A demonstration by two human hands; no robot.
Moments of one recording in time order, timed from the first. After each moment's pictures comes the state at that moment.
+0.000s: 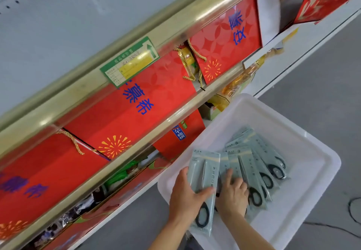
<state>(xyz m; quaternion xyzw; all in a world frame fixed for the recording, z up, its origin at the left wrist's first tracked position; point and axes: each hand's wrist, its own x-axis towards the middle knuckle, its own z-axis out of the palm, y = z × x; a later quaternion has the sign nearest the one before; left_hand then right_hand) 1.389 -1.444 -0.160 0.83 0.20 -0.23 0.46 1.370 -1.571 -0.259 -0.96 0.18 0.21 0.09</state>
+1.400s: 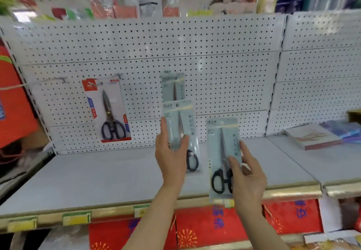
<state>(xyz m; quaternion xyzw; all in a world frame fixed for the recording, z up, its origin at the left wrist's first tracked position) 1.457 -1.291 0.282 0.65 0.15 0.52 0.53 1.481 -1.443 0.250 -0.64 -0.09 -0.16 0.74</state>
